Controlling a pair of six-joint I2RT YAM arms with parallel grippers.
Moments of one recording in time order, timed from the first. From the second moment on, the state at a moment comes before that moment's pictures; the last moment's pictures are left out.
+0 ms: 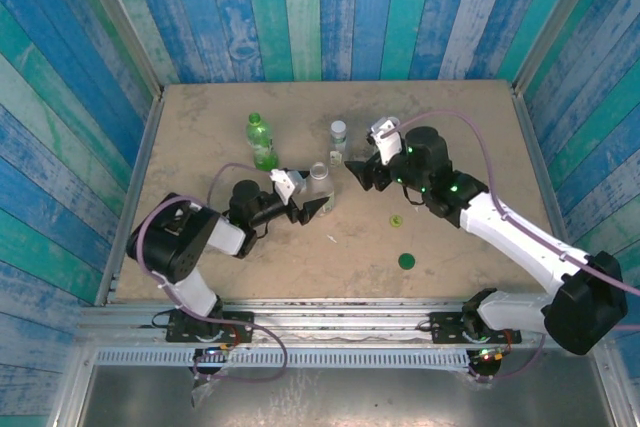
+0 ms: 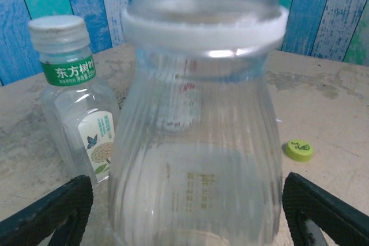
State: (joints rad) left arm -0.43 1.69 0.35 1.24 0.60 0.07; right arm 0.61 1.24 0.94 -0.11 -0.16 -0.08
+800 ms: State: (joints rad) left arm -0.43 1.79 0.38 1.43 0.65 0.01; right arm 0.61 1.23 0.93 -0.15 -0.16 -0.08
